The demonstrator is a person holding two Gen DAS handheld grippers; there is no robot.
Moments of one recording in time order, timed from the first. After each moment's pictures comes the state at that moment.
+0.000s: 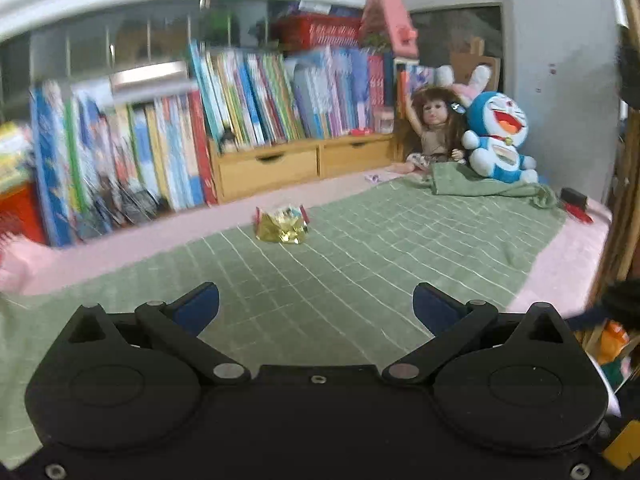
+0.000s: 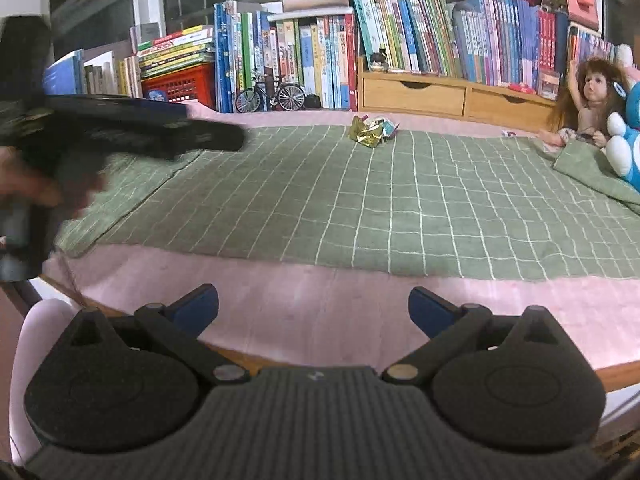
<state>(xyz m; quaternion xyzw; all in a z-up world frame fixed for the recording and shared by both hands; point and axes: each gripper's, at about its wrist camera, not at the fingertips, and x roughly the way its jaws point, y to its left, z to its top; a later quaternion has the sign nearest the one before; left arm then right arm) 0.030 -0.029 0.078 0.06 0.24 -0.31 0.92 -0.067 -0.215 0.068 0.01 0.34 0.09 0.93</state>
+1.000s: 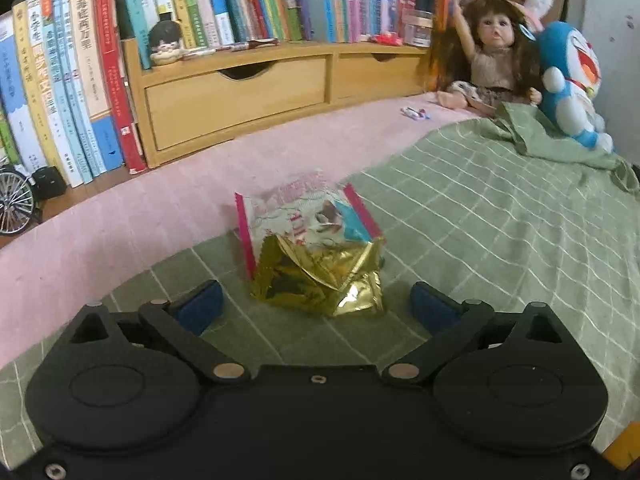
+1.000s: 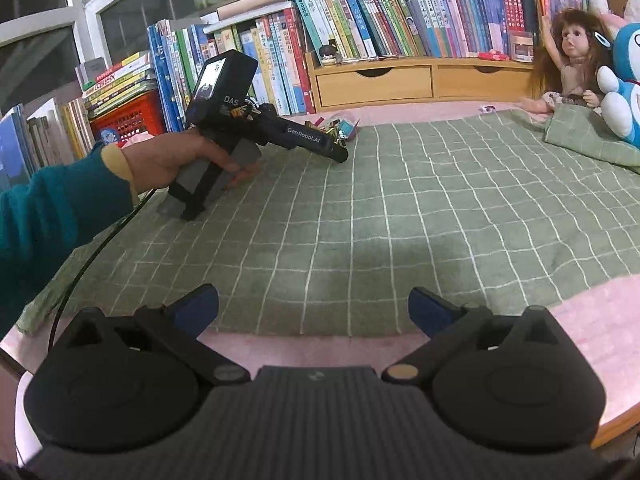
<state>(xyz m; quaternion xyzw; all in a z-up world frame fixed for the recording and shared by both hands) 0.305 -0.135 -0.026 0.10 0.35 -0.36 0.86 -0.007 -0.251 0.047 0.08 0.35 0.05 0.93</state>
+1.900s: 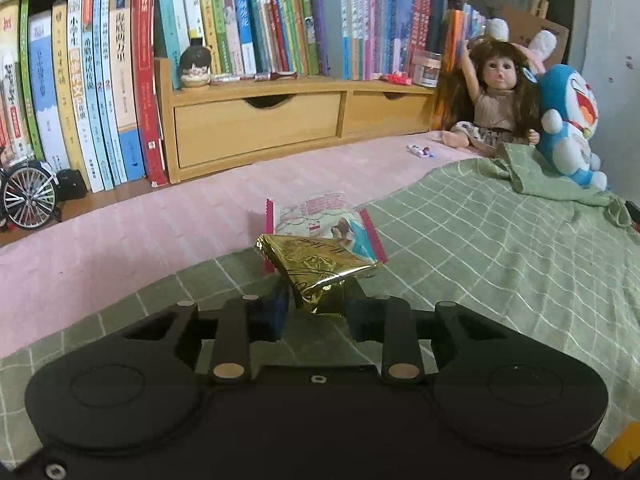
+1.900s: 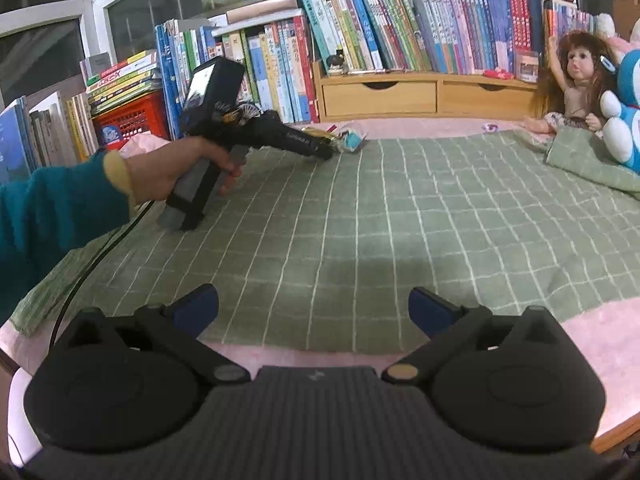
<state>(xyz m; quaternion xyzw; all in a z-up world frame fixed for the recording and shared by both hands) 0.295 -0.107 -0.013 0.06 0.31 -0.36 0.88 -0.004 -0.242 0.057 0.05 0.34 0.05 0.94</state>
